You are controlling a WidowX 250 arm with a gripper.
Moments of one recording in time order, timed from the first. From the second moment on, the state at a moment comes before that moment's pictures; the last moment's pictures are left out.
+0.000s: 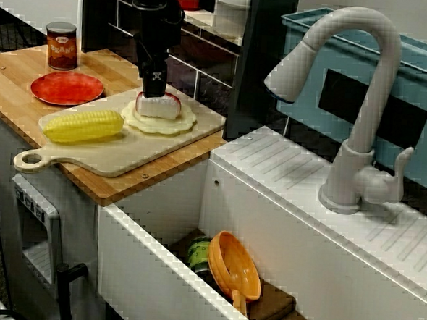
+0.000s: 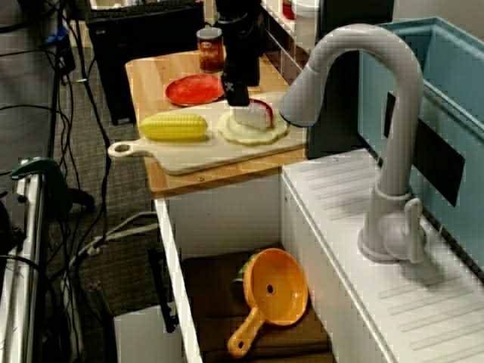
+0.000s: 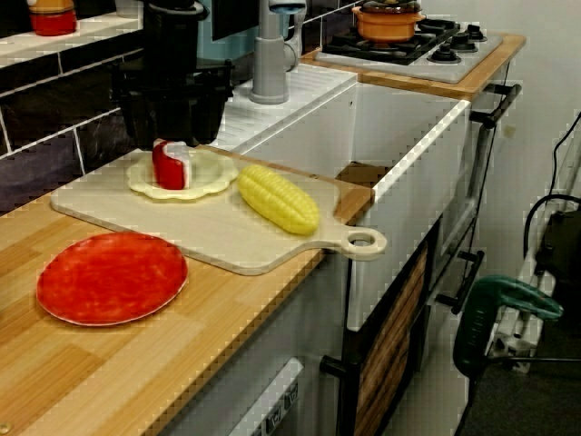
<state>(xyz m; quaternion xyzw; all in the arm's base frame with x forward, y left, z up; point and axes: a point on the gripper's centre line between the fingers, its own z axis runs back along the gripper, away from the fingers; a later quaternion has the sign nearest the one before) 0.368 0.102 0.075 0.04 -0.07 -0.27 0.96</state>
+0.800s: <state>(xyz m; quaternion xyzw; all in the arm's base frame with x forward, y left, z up) 0.371 0.101 0.062 0.04 -0.09 -0.21 0.97</state>
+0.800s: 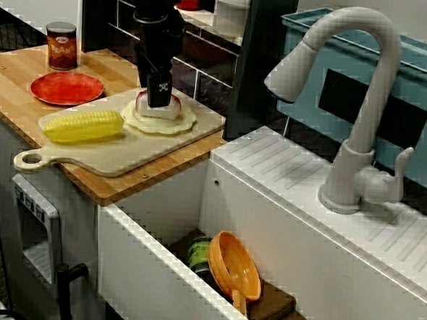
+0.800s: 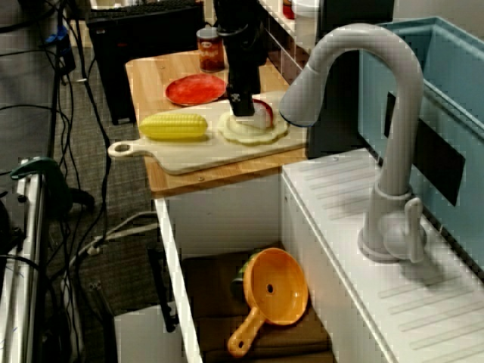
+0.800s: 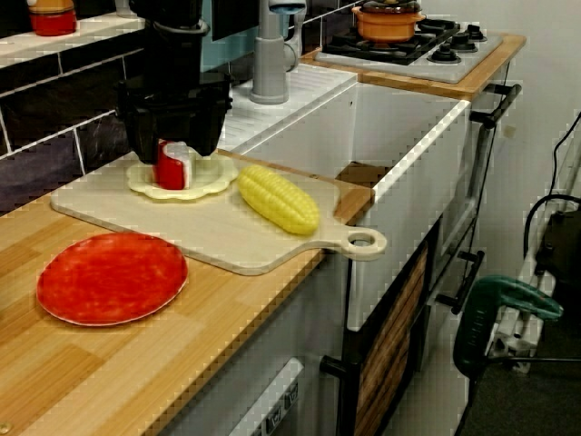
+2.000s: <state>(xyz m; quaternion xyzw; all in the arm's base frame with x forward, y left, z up) 0.370 0.103 0.049 0.04 -0.10 -0.15 0.98</state>
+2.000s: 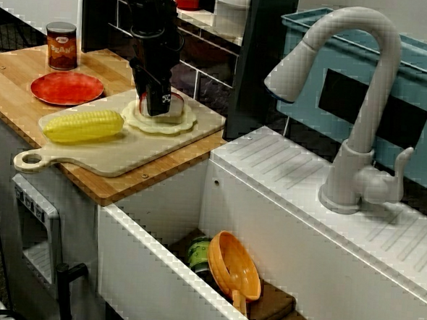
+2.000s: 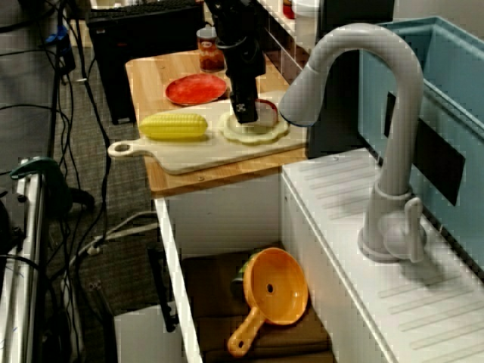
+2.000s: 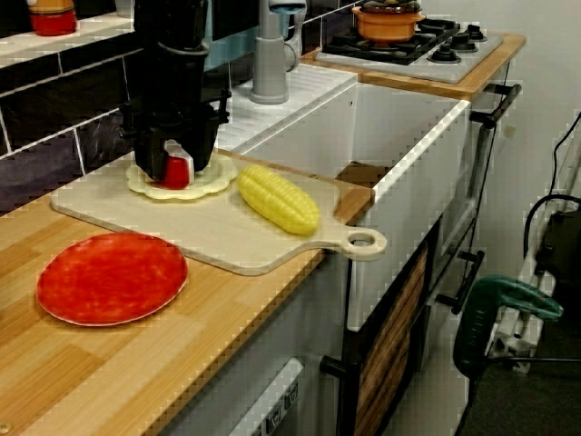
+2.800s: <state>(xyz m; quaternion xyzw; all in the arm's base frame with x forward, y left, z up) 0.350 0.140 0.067 -0.01 -0.07 -0.10 0.99</state>
